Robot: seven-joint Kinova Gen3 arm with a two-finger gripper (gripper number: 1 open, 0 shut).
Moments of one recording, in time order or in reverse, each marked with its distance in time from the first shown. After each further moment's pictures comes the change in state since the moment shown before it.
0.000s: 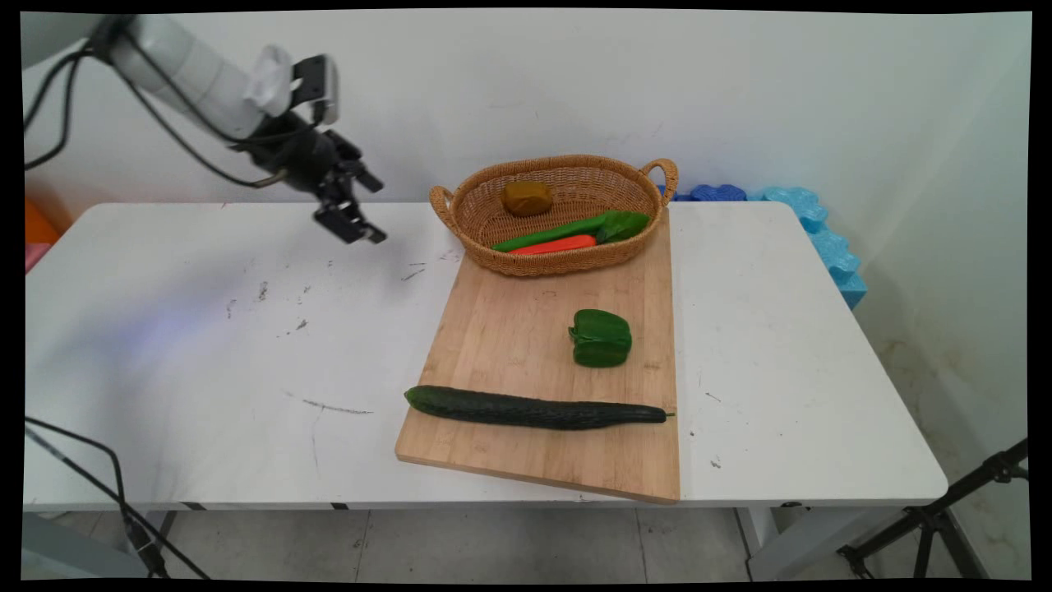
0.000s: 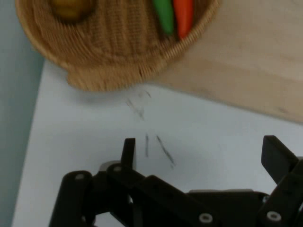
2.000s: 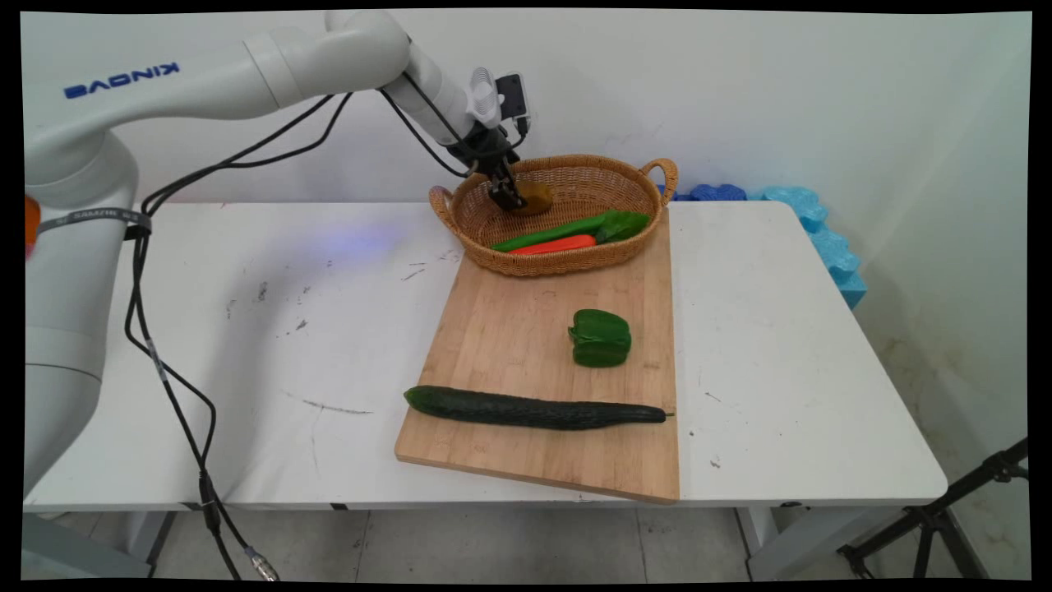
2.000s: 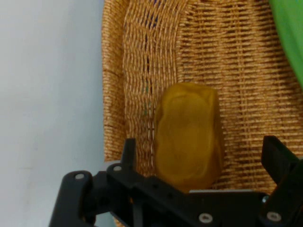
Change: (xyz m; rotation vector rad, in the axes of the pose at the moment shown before) arm 0.134 -0.082 0.206 0.160 -0.004 0.096
